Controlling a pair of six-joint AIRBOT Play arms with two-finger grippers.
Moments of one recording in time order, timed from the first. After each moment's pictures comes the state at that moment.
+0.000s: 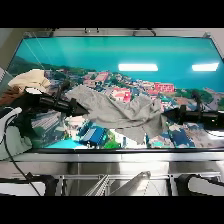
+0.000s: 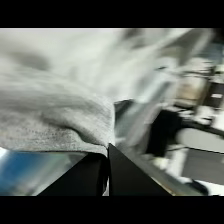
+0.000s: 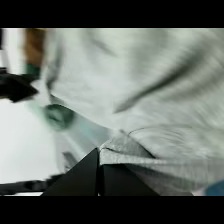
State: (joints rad) left arm 0.08 -1.57 1.00 0.37 -1.50 -0.93; right arm -0.47 -1.36 0.67 -0.24 1.46 0.70
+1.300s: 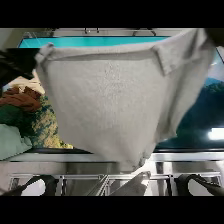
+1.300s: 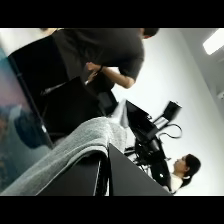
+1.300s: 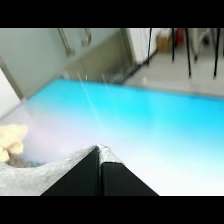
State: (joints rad) left arm 0.33 -1.30 1.07 -0.18 -1.45 -0.94; right arm -0.26 -1.17 1.28 -0.21 0.97 0.53
